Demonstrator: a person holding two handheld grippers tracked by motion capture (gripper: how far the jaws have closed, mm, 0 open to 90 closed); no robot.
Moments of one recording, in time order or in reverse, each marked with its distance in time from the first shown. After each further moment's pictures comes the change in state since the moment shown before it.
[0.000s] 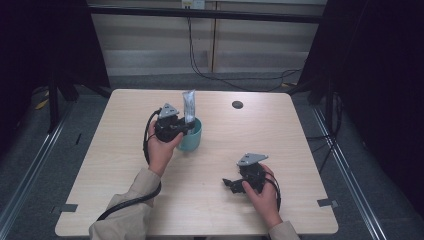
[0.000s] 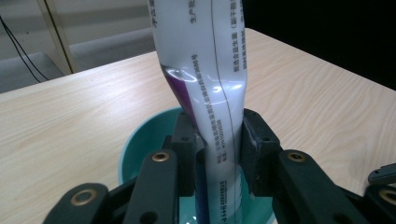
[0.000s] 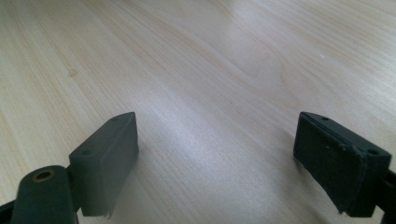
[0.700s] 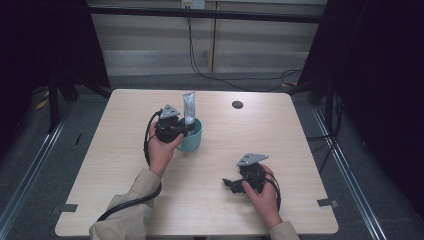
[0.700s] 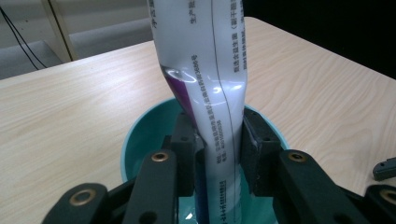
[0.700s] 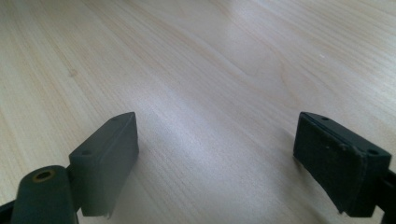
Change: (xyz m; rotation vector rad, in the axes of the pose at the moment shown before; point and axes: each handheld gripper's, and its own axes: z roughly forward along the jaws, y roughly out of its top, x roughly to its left) left arm 0.001 -0.004 0.003 0.041 0.007 -0.008; right arm 0.000 0.000 0.000 0.000 0.000 0.000
